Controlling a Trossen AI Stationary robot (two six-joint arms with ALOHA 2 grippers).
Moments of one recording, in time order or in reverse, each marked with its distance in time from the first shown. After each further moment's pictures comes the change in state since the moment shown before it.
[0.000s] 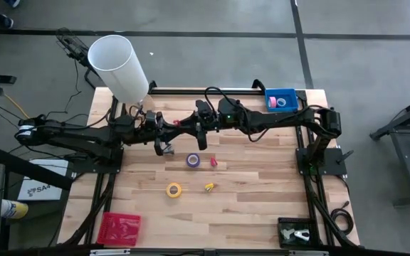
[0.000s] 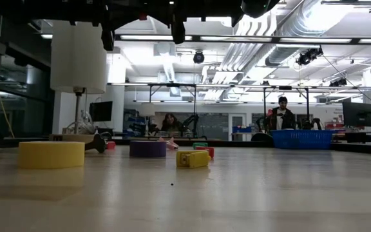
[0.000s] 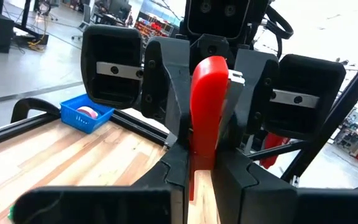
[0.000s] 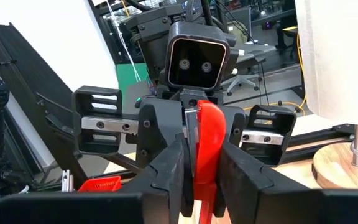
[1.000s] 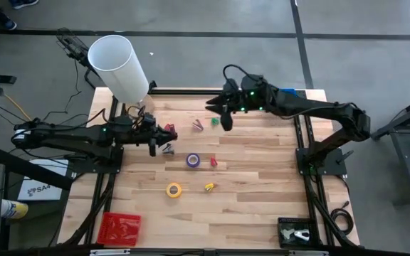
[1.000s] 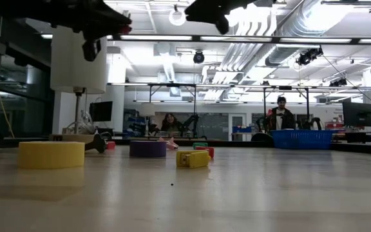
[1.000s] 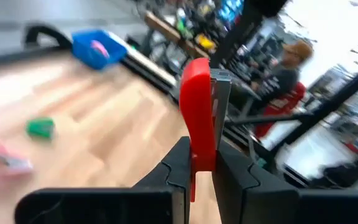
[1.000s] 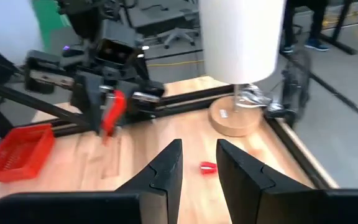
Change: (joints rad) left arm 0.000 -0.167 0.000 -0.385 0.070 -0.183; right arm -0.166 -0.325 -0.001 -0.613 0.077 -0.210
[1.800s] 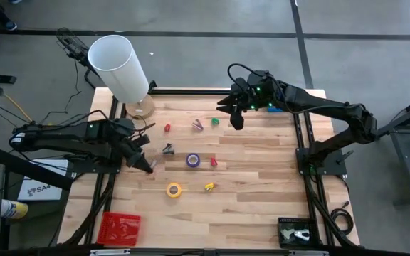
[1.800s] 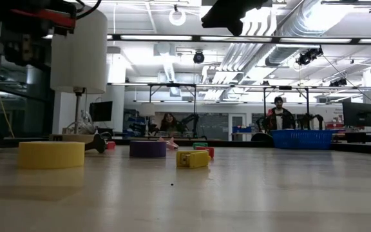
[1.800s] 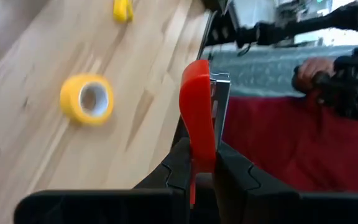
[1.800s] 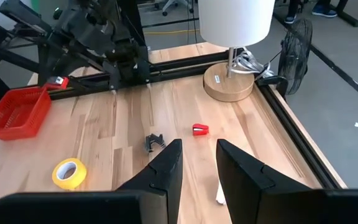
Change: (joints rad) left arm -0.002 -0.126 0.101 -0.690 0.669 -0.385; right arm -0.050 -0.066 0.000 -0.212 -0.043 -0.068
